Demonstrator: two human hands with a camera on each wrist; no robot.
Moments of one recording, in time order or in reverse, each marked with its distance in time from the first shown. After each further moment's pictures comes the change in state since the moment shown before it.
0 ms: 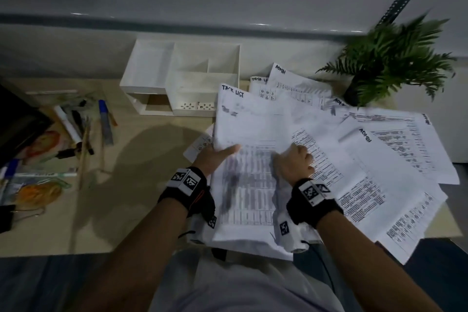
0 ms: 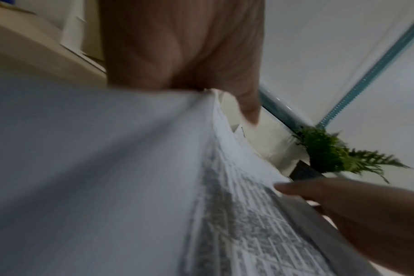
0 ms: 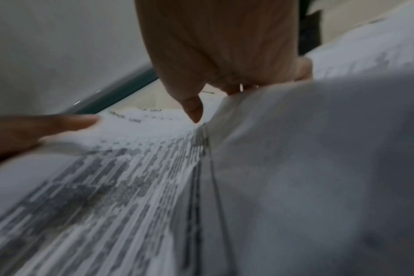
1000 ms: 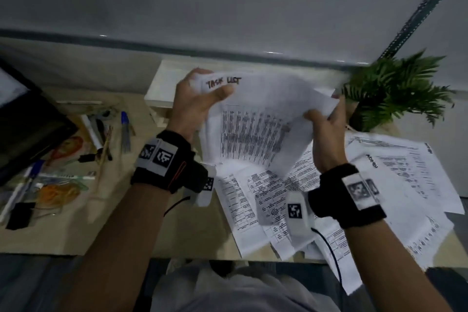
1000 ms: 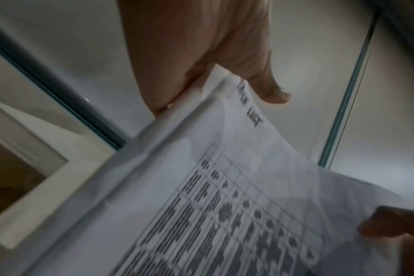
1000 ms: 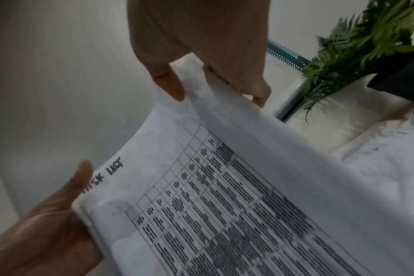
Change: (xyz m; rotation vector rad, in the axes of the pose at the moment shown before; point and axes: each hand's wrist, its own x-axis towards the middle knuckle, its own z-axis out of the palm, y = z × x) left_hand -0.074 0.104 -0.081 -0.495 0.235 0.705; right_hand -0.057 -0.080 -0.102 1.111 0.131 -0.564
